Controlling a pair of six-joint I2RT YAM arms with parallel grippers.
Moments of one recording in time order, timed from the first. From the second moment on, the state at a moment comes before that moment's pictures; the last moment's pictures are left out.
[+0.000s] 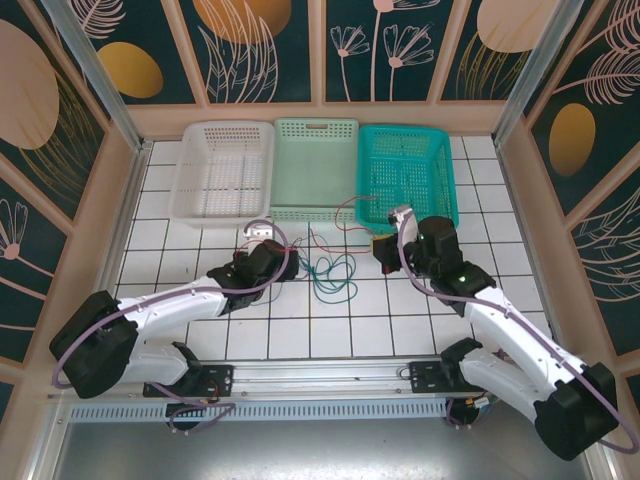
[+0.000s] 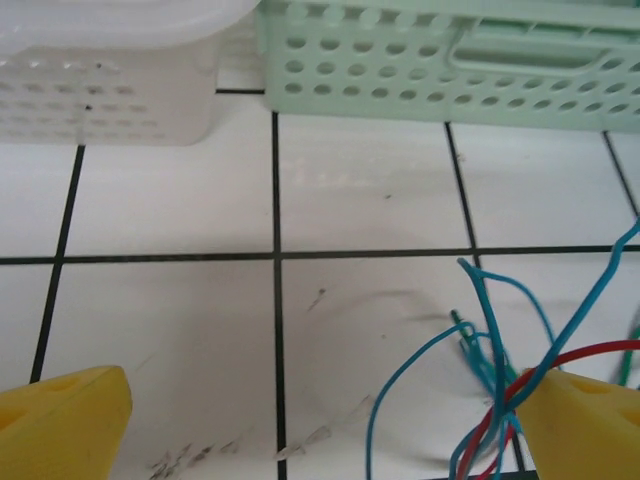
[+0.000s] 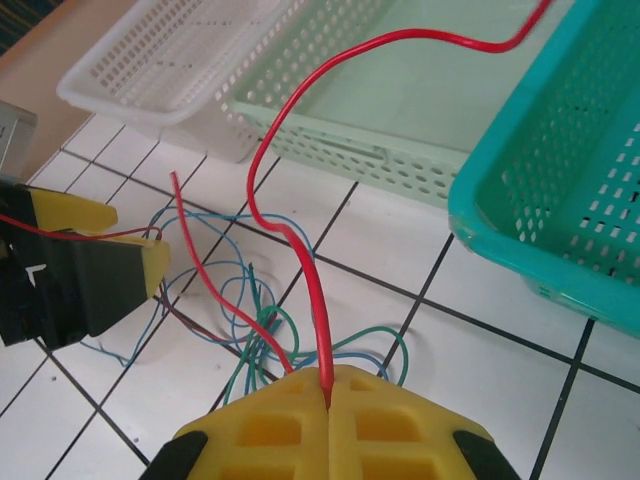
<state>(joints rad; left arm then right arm) -0.82 1.30 0.61 -0.11 -0.48 -0.64 0.51 0.88 0.59 -0.20 -0.28 0.23</state>
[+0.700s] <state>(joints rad) -0.82 1.22 0.57 0.02 -0.43 -0.52 0.62 1.06 0.61 -0.32 -0.26 0.25</state>
